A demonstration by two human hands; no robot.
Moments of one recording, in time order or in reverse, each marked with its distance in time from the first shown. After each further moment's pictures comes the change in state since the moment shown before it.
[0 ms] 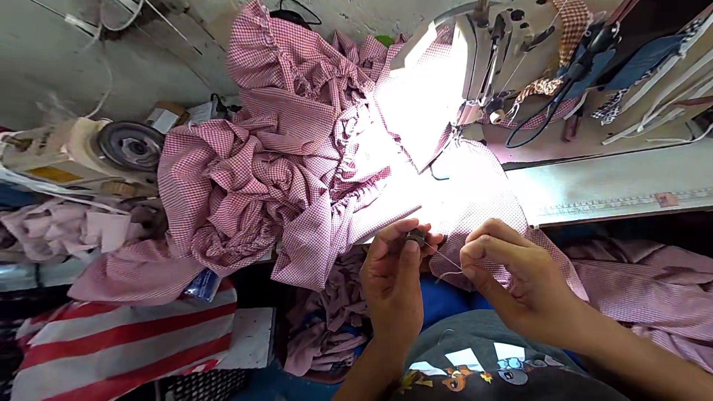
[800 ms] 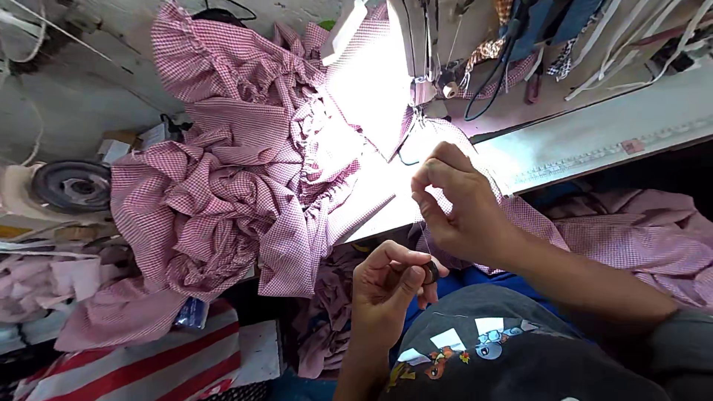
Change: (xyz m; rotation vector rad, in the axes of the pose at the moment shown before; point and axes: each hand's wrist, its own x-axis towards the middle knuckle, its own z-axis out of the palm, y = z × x) left_hand -0.006 0.007 -0.011 -0.061 -0.452 -0.231; right_hand 0.046 0.020 0.005 -0.159 0.183 -0.016
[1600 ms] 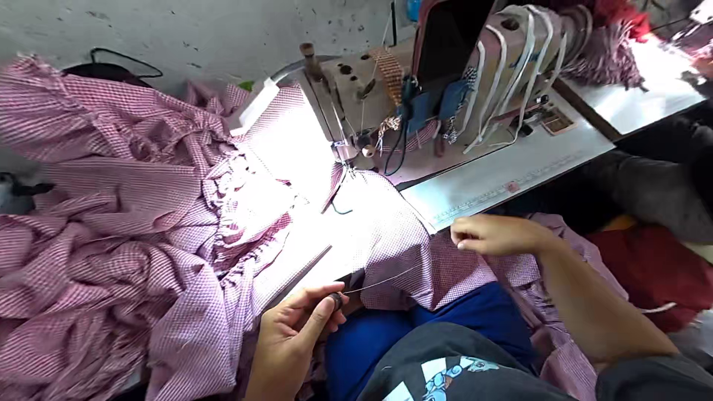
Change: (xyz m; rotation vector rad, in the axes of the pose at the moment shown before) left_hand 0.023 -0.004 -0.035 0.481 0.094 -0.199; right_hand -0.059 0.096 -0.143 -0.160 -0.783 0.551
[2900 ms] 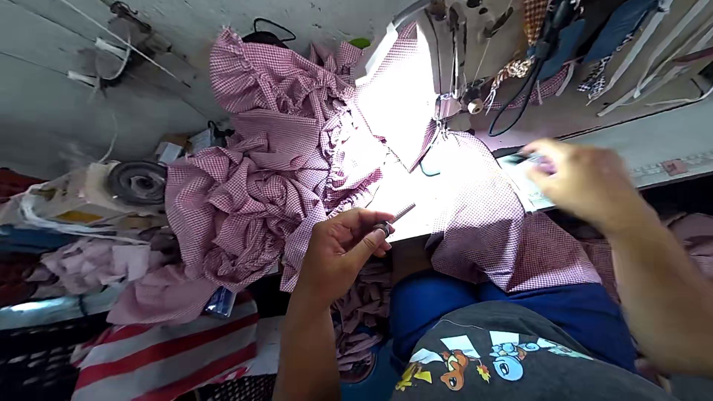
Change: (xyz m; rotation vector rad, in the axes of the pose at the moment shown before) left_hand 0.016 0.050 -0.055 0.321 -0.076 0.060; right_hand 0.057 -0.032 0.011 -0.187 0.653 0.075
